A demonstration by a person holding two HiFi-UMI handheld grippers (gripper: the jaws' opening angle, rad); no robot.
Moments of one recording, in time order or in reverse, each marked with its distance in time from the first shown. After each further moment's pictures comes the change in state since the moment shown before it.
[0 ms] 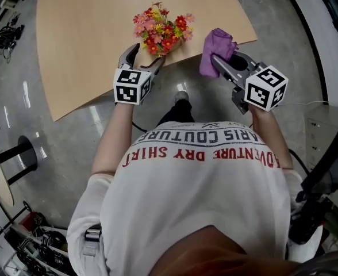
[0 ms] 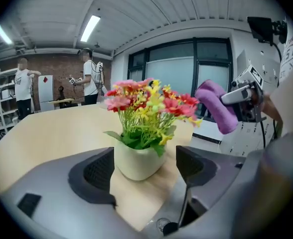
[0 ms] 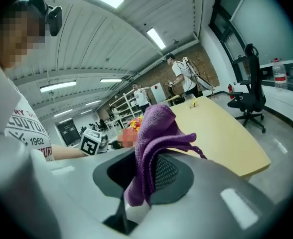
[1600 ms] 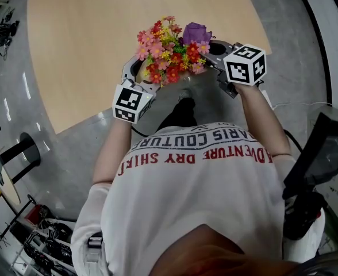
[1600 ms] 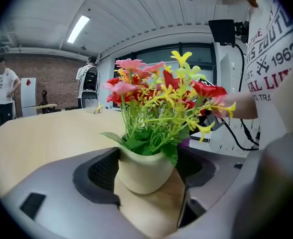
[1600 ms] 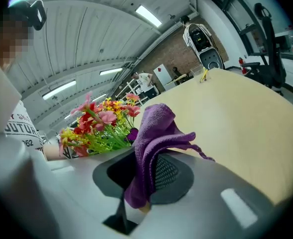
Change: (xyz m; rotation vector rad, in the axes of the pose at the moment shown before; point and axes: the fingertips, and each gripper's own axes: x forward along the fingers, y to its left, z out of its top) left arm 0.041 0.020 0.005 0.092 -0.073 -0.160; right arm 0.151 -0.071 -0.011 0.103 0.181 0.154
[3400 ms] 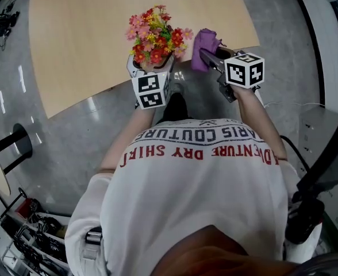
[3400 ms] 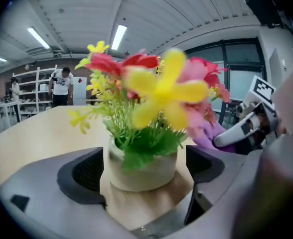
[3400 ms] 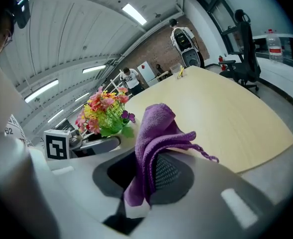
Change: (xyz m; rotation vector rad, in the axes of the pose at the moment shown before) left arm 0.005 -0.019 -0.011 -0.268 -0.021 0.473; right arm -0.066 -0.009 -0.058 0.112 0.038 -0.180
